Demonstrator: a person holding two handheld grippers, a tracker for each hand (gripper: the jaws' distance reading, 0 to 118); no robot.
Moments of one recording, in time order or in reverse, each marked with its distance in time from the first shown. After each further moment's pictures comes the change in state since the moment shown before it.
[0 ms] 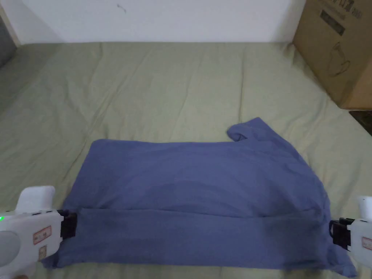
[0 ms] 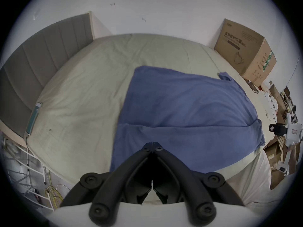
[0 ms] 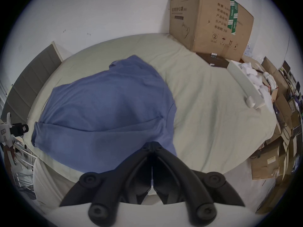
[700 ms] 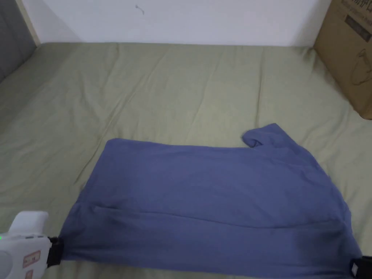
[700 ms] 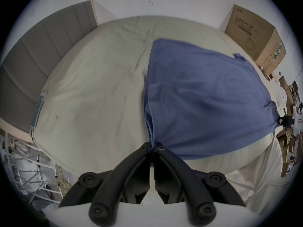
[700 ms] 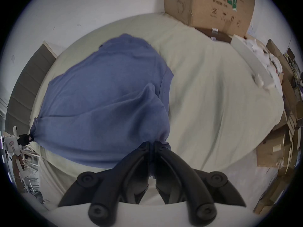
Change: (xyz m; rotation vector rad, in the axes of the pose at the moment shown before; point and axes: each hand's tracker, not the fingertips) left arm -0.052 -0.039 -0.021 -0.159 0.106 -0.028; right arm 0.032 -0.023 -0.023 -0.181 0.033 -0.081
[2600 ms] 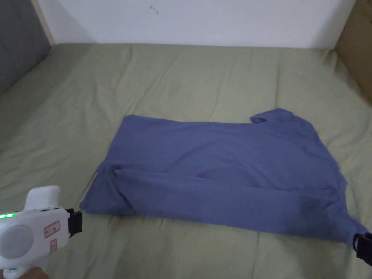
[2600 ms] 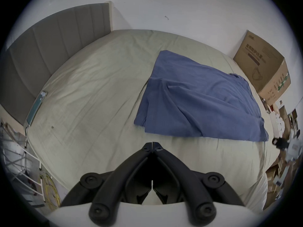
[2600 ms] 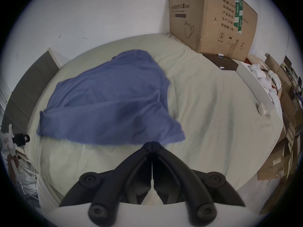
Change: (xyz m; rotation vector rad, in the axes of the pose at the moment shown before) left arm 0.004 0.063 -0.004 0.182 -0.027 0.204; right arm -0.053 0.060 -0.010 0.194 -0.021 0.049
